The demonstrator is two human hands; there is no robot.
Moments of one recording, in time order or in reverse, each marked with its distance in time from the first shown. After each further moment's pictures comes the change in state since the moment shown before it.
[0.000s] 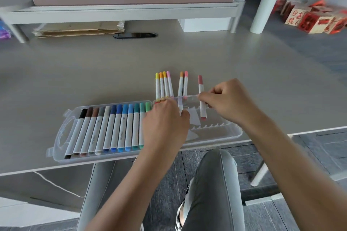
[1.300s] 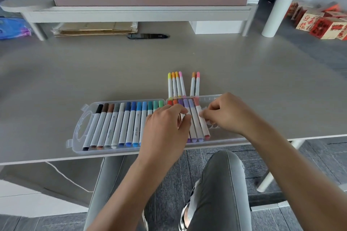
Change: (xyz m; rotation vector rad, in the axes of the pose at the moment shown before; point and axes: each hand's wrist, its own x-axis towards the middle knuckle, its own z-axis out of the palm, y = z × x) left_hand -0.026 -0.040 -0.012 -0.158 0.105 0.205; right_hand -0.013 -0.008 0.020 -0.218 -0.259 0.007
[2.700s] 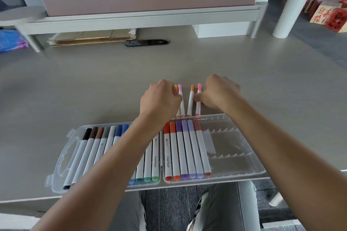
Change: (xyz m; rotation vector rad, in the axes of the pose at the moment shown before) left_hand 0.153 -0.022 0.022 0.168 -0.065 -0.167; right_hand 0.124 -0.023 -0.015 -0.291 0.105 0.118
